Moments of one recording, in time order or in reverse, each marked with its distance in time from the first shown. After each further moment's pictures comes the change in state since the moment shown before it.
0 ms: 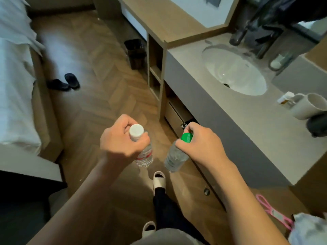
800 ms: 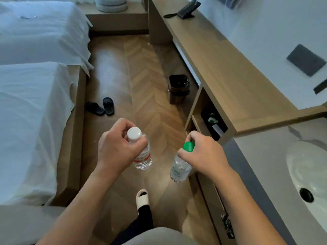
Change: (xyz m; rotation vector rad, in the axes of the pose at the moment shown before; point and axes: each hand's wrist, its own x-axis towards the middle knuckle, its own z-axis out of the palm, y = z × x) left_hand 0.429 -0.154 -0.039 0.054 0.254 -0.109; right_hand 0.454 -0.209 0.010 -0.040 -0.115 -0.280
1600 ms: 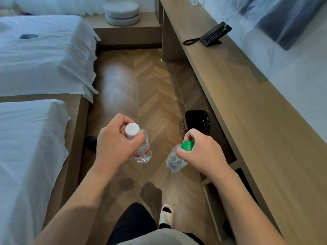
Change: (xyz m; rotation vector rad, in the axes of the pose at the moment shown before) left_hand 0.505 -0.104 0.100 0.031 0.055 -0.048; right_hand 0.524 -0.094 -0.053 0.080 -0.050 -0.073
